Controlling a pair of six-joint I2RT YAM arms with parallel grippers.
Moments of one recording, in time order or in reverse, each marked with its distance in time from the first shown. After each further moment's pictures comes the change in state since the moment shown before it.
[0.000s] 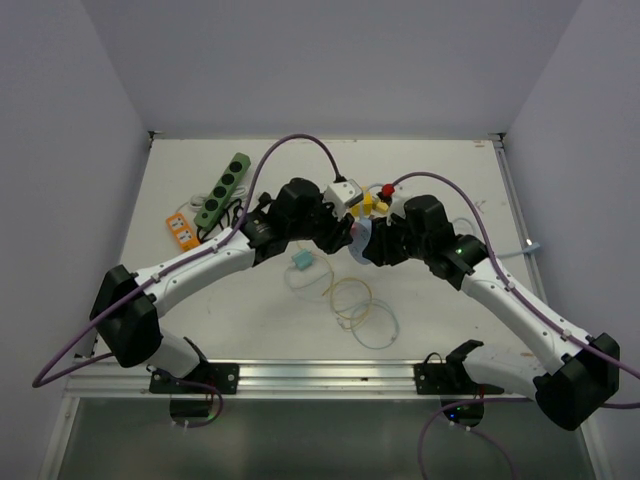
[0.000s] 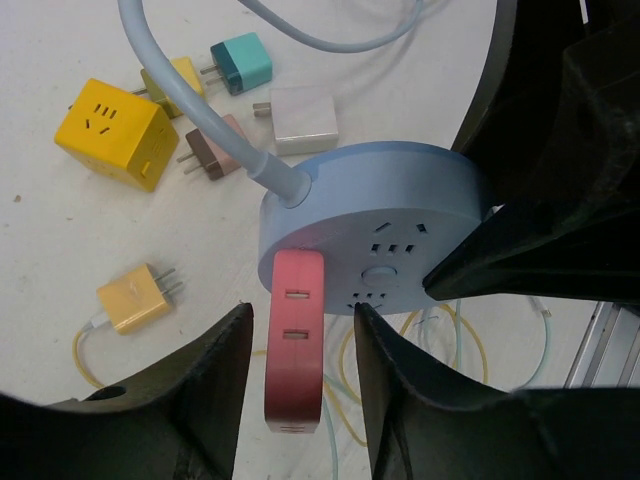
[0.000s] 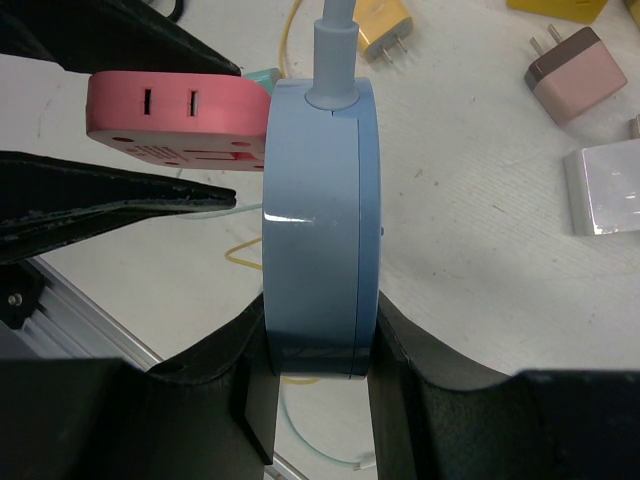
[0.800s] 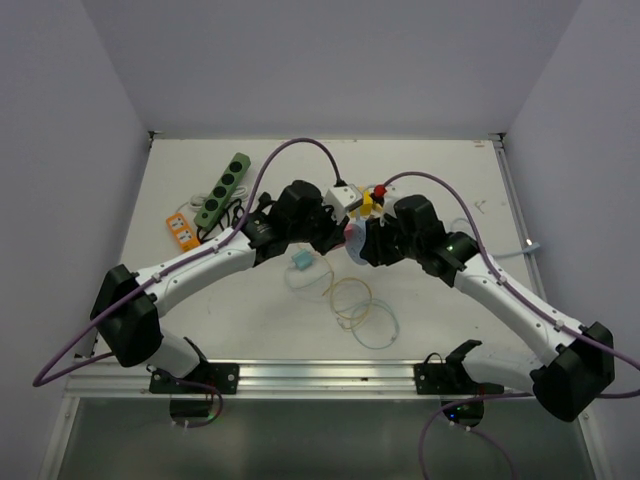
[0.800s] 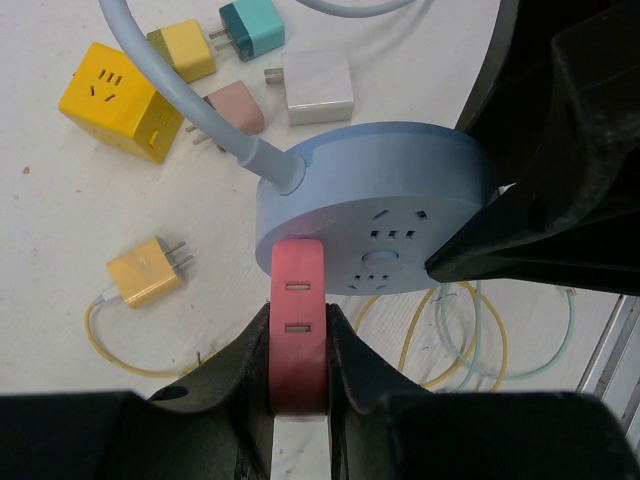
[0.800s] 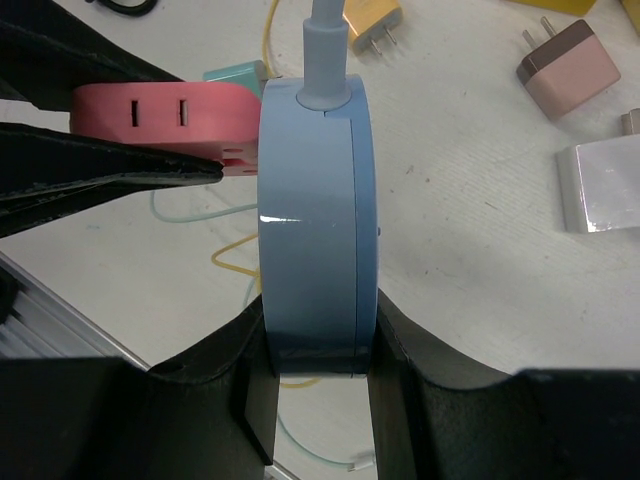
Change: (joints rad) left arm -0.006 0.000 0.000 -0.054 -0.024 0.034; right arm 0.025 0.040 0.017 -0.015 0.071 -0.007
